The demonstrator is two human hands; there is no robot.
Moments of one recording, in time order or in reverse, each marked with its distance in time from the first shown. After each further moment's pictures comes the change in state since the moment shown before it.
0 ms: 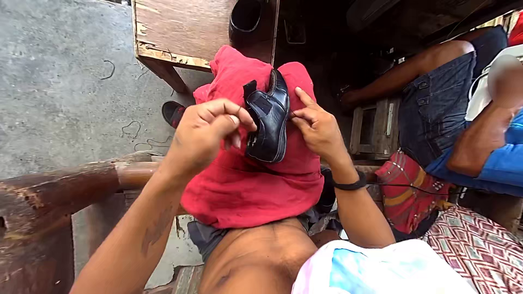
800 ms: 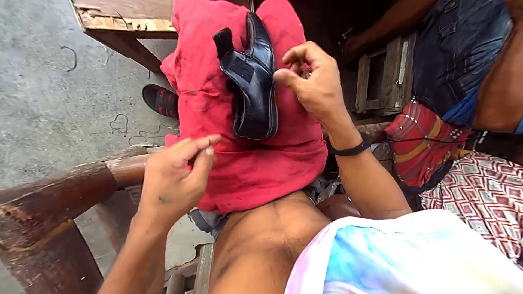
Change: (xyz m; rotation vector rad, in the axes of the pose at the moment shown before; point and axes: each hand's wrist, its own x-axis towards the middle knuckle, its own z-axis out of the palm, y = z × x) left_hand -0.082 -0.002 -0.004 0.767 0.012 -0.133; right_hand 0.023 0.012 0.019 0.216 0.185 0.147
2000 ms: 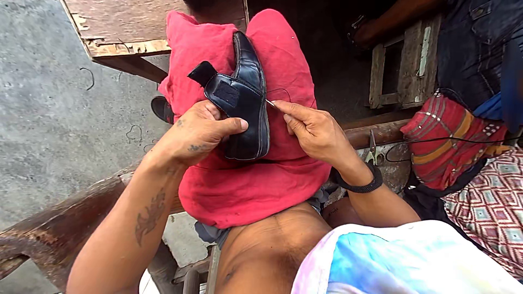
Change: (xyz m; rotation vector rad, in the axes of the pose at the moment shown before) left_hand 0.128 0.019 0.026 -0.765 -0.391 -0.424; right_hand -0.063 0.000 -0.023 -0.171 -0.225 0.003
